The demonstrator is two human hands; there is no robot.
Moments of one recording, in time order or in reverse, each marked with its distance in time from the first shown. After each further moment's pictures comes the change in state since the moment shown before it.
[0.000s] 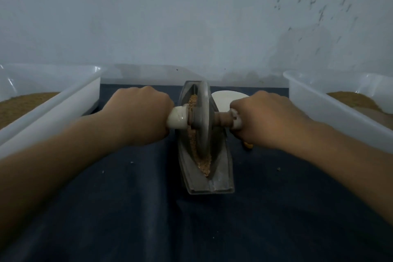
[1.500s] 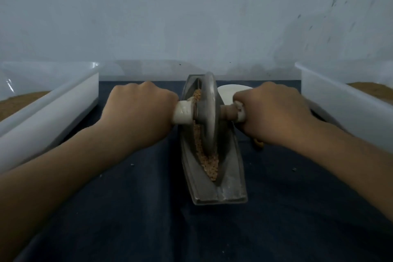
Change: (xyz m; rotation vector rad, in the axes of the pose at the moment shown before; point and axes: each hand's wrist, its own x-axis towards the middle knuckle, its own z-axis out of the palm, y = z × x) left_hand 0.000 0.007 0.013 0.161 0.230 -0.042; right_hand 0.011 0.000 0.022 -0.035 0.195 -0.018
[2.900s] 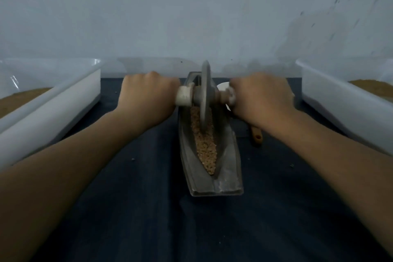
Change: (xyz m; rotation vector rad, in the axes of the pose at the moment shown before) left_hand 0.028 0.006 0.025 -0.084 0.047 -0.026; right_hand 0.026 -0.005 0.015 -0.048 0.001 0.096
